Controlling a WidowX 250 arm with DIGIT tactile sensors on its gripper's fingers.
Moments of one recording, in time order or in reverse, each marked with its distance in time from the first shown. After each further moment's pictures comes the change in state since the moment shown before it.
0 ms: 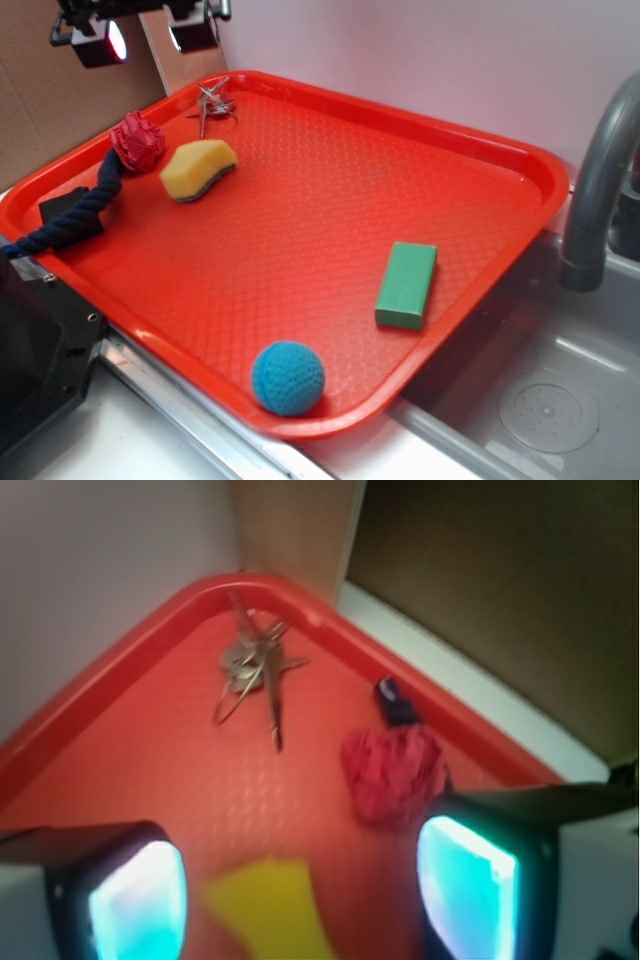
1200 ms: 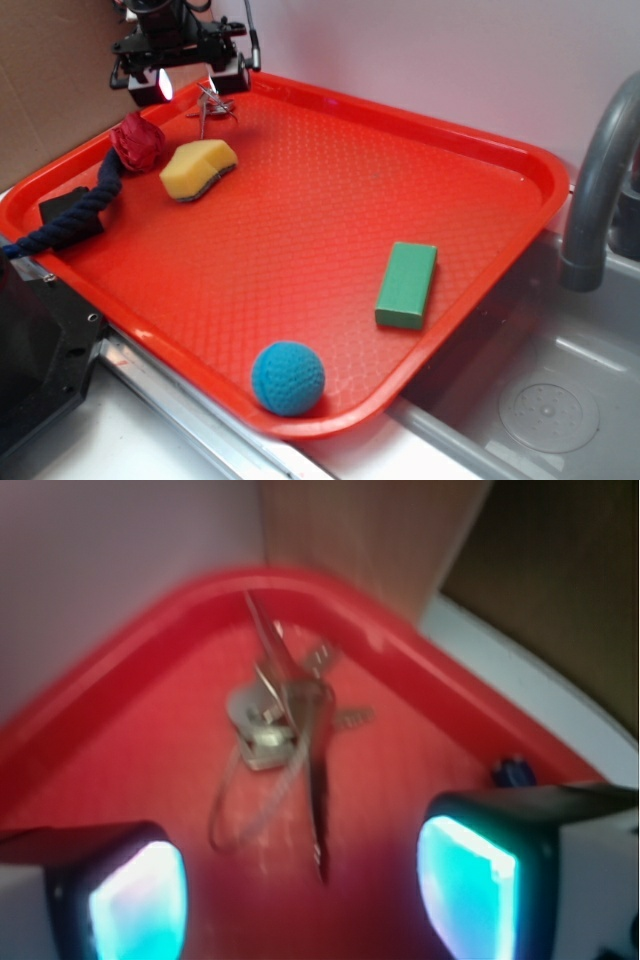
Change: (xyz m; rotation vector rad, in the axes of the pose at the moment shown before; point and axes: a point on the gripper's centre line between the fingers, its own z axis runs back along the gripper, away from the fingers) arm 0.026 -0.011 -0.074 -0.083 -0.040 -0.033
